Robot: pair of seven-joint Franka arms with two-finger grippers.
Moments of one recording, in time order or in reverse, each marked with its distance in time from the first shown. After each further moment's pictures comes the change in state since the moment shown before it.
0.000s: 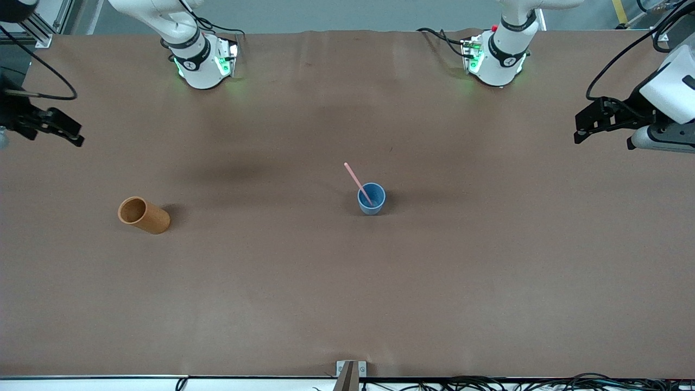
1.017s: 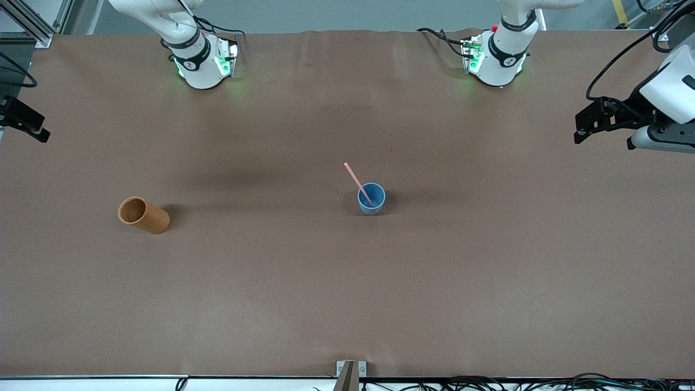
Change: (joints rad) left arm 0.000 0.000 0.000 0.000 0.000 0.000 0.000; right arm 0.001 0.142 0.003 0.308 0.035 -0.182 -0.039
